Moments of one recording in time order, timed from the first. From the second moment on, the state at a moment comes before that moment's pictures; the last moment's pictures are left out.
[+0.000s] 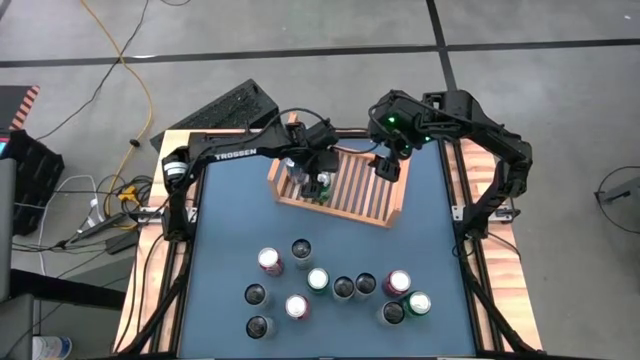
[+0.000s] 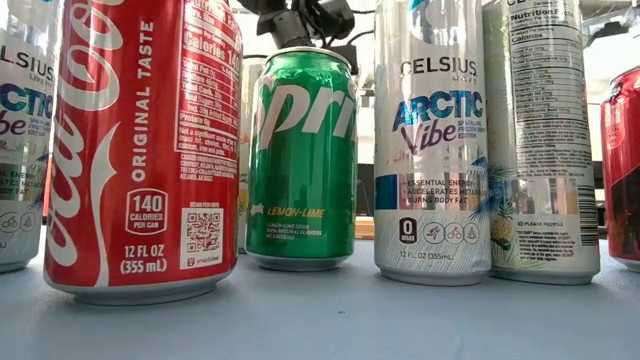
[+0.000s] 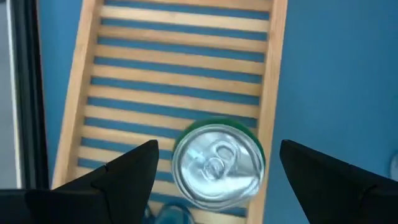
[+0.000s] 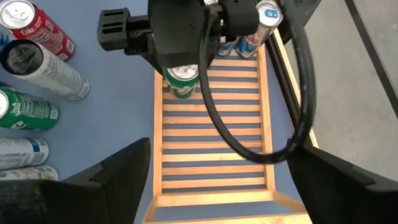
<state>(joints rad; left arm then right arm) 0.33 1.94 1.78 -0.85 0.09 0.42 -0.23 1.66 2.20 -1.54 0.13 -0.01</state>
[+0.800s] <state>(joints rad) 0.31 1.98 1.78 -0.86 0.03 0.33 -0.20 1.66 2.20 -1.57 0.13 -0.02</state>
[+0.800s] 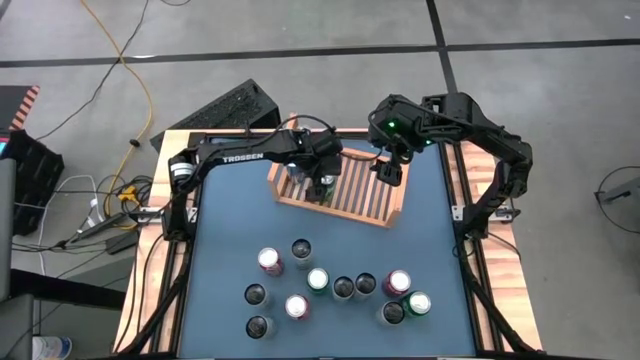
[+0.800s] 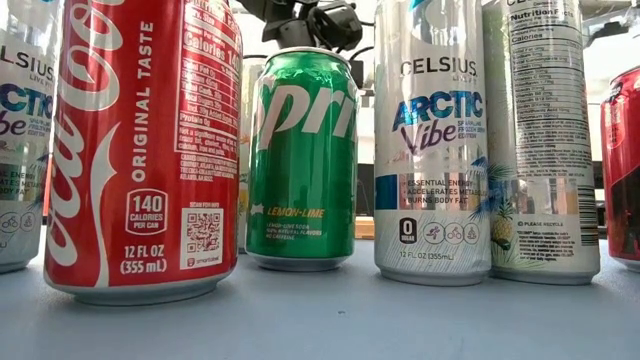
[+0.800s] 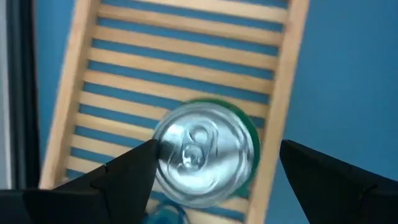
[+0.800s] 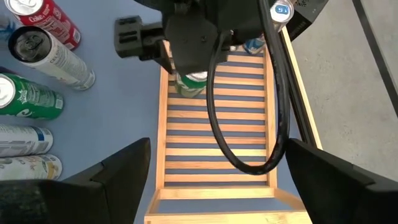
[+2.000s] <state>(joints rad) 0.24 2.05 1.86 -0.87 -0.20 -0.31 -0.20 1.66 2.20 -1.57 0.13 -0.05</state>
